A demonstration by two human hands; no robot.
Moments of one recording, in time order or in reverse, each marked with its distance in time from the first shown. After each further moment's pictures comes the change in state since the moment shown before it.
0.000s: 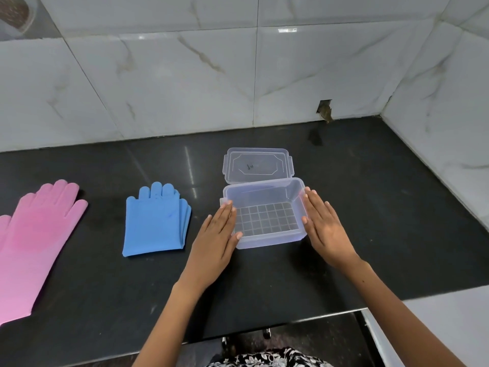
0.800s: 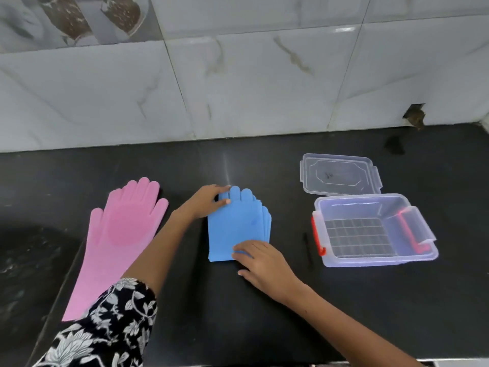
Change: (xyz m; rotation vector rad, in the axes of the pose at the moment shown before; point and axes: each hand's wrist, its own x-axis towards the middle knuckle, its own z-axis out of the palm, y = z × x) left_hand 0.063 -0.238 -0.102 -0.084 -0.246 -0.220; right_hand 0.054 -0.242 0.146 -0.094 -0.133 -0.593
